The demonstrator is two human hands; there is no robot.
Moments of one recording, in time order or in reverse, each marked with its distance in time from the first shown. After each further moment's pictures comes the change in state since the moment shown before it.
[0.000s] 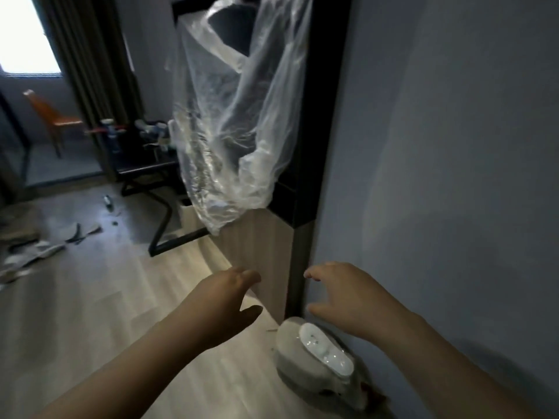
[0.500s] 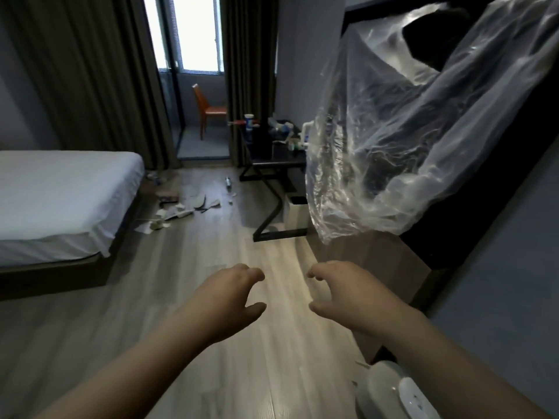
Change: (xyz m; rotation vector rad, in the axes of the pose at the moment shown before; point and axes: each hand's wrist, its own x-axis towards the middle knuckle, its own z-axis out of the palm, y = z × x) left_hand -0.125 -0.222 -0.045 -0.040 0.062 -0.444; right_hand 0.149 -0.233 0.069 -0.057 -0.107 -0.409
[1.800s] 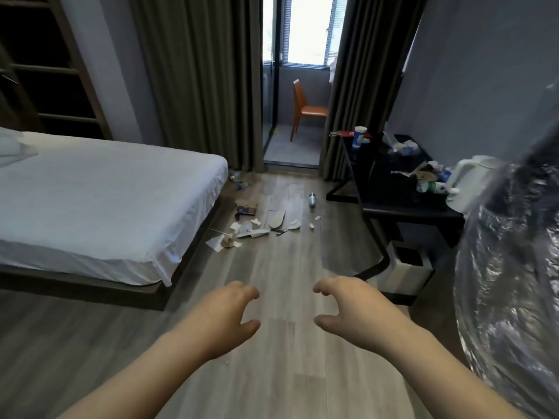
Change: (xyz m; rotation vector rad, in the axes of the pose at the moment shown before) left_hand 0.332 -0.438 -0.067 -0.033 -0.065 -0.421; right_hand 0.614 -0.087 0.052 0.026 -0.195 -0.274
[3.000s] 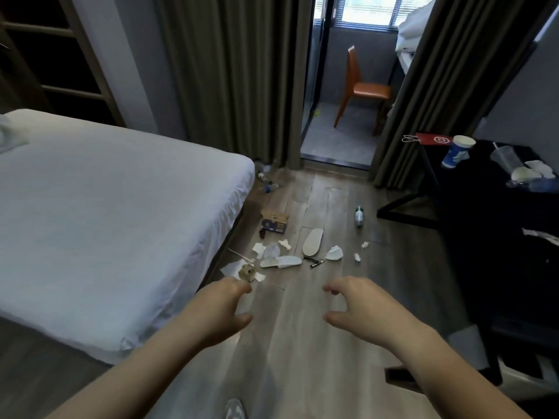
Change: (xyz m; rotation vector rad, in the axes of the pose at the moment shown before) left_hand 0.499 -0.289 -0.080 -0.065 -0.036 -0.165; right_hand 0.602 0.070 -0.036 0.075 -0.191 -0.018
